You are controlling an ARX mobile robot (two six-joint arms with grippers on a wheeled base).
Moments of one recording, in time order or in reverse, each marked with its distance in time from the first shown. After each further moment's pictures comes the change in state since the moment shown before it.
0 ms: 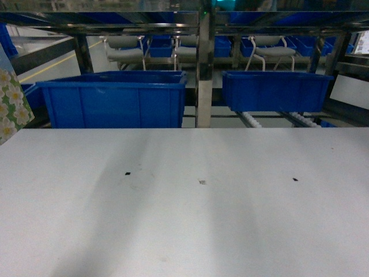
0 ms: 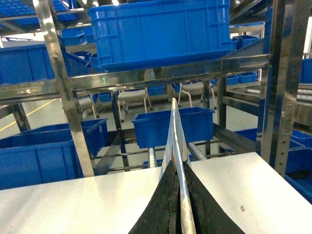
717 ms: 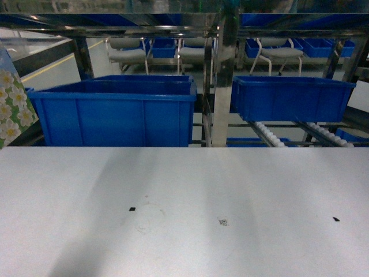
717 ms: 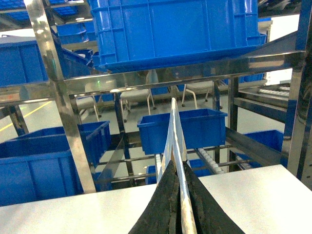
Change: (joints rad) left arm 0.001 0.002 0.000 0.000 -0.001 0.000; right arm 0.000 0.004 0.000 0.000 -0.004 0.000
